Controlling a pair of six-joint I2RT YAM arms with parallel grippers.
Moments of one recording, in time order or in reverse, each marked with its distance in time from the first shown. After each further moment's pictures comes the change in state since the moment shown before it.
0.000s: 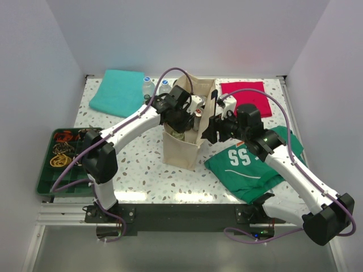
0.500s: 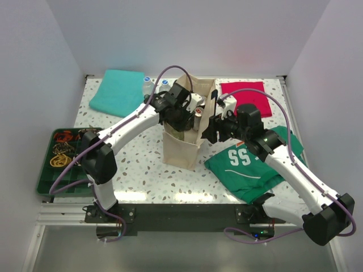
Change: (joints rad) left arm 0.000 -0.007 0.033 -0.037 -0.002 0.000; right arm 0.000 -0.001 0.000 0.003 0.000 0.000
